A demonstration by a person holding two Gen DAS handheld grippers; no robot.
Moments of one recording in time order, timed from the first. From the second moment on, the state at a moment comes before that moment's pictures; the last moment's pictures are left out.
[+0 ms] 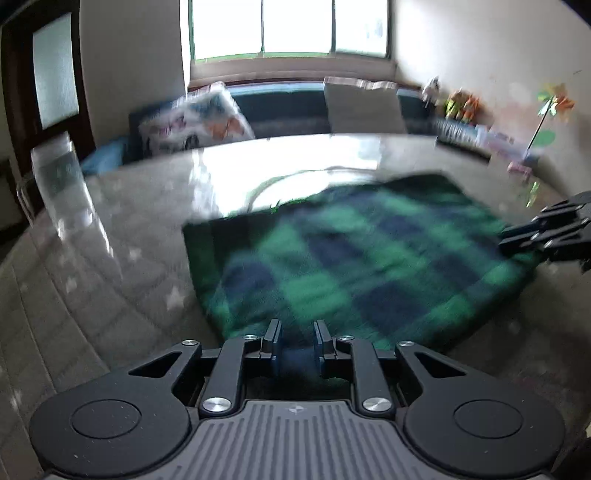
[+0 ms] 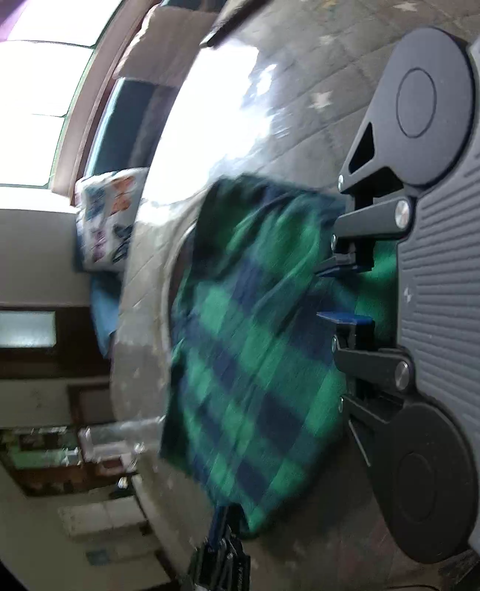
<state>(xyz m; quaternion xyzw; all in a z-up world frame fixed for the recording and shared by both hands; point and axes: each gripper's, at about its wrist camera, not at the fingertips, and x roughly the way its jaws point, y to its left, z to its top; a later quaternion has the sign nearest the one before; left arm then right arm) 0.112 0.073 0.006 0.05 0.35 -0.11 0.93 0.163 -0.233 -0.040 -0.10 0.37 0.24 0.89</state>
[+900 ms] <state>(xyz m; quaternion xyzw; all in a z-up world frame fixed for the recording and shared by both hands) 0.242 0.098 0.013 0.01 0.36 -0.08 0.93 0.289 -0.233 -0.038 -0.02 0.37 0.22 0.90</state>
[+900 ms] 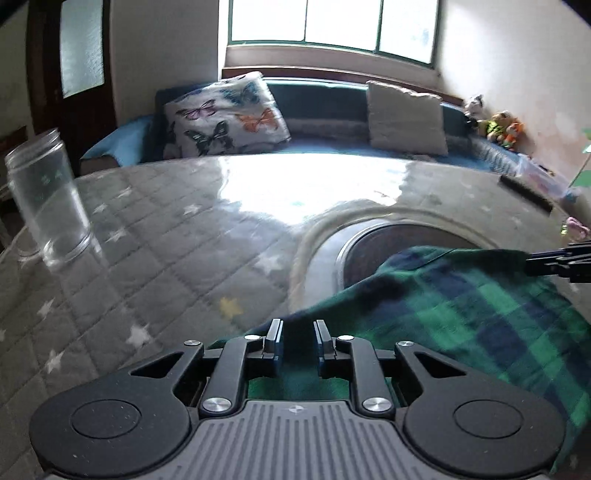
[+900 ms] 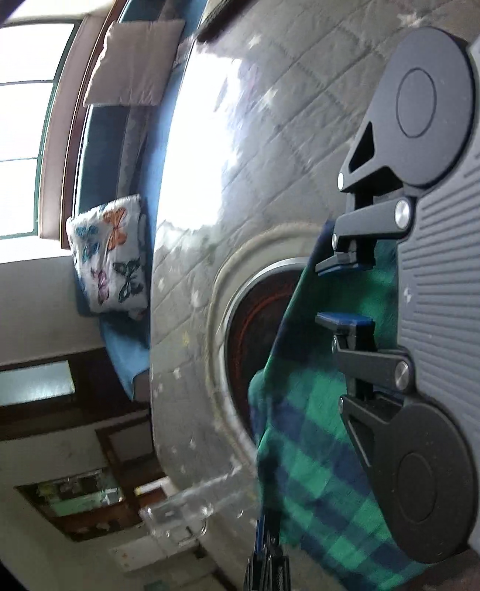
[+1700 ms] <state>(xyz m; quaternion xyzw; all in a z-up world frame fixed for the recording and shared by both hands) 0.291 0.050 -0.005 0.04 0.39 -0.09 0.92 0.320 -0.157 -0.051 -0.06 0.39 0.25 0.88</state>
